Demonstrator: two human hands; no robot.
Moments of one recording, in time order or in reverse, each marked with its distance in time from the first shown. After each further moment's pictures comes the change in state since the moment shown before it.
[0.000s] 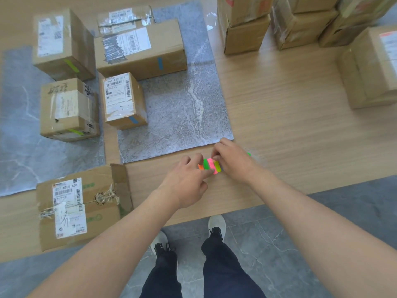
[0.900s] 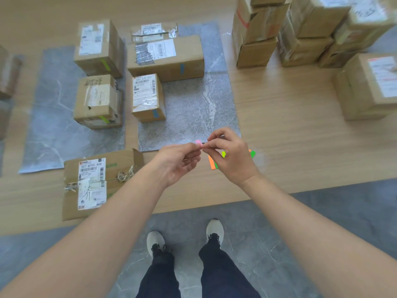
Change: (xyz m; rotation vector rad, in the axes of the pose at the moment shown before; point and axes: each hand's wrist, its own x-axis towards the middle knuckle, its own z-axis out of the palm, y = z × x) left_hand -0.049 -0.002 -0.067 -1.892 0.204 -0.761; right_hand -0.029 -0.083 -0.006 0.202 0.539 -0.289
